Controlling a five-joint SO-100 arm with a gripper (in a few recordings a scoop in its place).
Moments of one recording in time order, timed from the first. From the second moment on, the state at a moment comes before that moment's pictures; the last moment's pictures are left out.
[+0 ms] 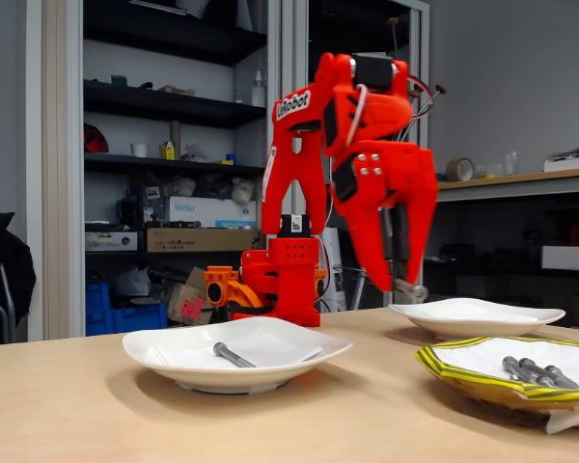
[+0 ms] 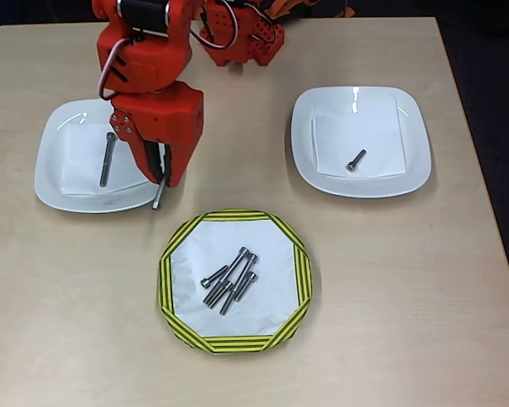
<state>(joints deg) 15.3 86.6 86.7 73.7 81.4</state>
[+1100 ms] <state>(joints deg) 16.7 92.1 106.7 41.6 65.7</state>
